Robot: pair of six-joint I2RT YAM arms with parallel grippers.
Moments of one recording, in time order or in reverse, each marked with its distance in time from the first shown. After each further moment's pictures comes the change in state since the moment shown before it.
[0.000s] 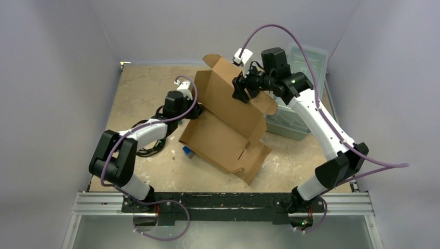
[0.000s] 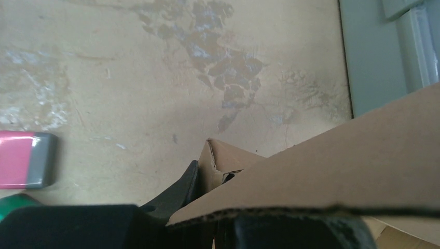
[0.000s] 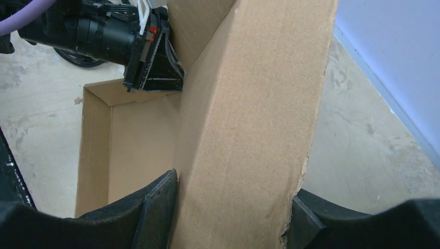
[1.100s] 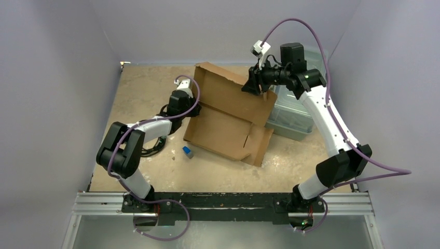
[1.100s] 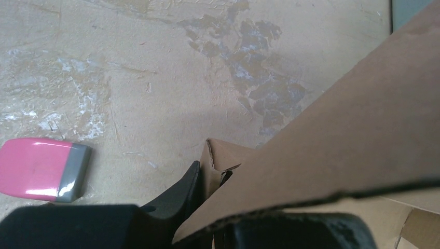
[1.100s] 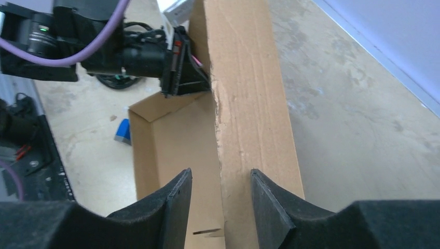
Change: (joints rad) left arm -0.019 0.121 0.035 0.060 -0.158 -0.031; right arm -0.180 -0.003 -0.013 0.015 -0.290 0.098
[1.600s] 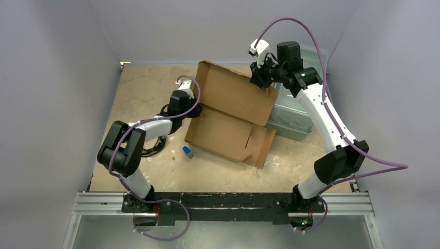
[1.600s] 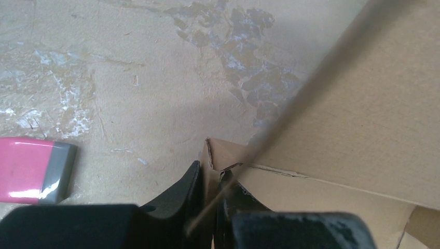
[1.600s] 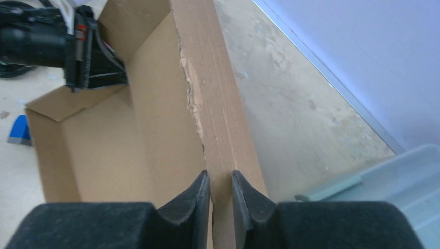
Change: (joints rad) left arm 0.000 0.019 0.009 -0.004 0.046 -0.001; right arm 0.015 0.032 0.024 0.016 0.291 -0.128
